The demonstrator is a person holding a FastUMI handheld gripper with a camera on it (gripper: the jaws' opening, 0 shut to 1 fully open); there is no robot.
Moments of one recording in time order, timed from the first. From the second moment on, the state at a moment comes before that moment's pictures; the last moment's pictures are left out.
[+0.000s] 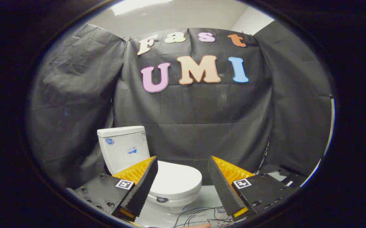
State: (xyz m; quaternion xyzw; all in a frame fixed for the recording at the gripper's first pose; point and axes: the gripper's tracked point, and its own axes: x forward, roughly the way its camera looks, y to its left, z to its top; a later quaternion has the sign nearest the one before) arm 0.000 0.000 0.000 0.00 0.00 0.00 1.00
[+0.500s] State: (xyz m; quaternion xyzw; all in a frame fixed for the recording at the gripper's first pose) arm 0.006 0.000 -0.001 0.01 0.00 0.00 1.00
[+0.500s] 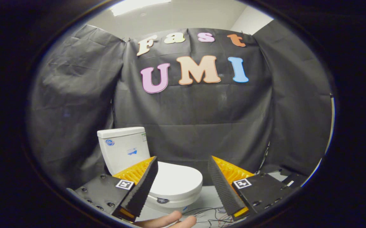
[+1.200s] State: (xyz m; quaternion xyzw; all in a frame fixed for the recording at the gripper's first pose) arm 0.095 0.036 -0.044 0.01 0.05 0.02 1.00
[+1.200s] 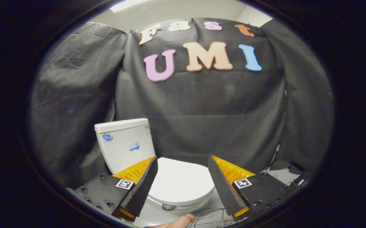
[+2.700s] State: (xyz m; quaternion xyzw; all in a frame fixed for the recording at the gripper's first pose) arm 0.074 0.045 -0.251 0.45 0.10 -0.10 0.88
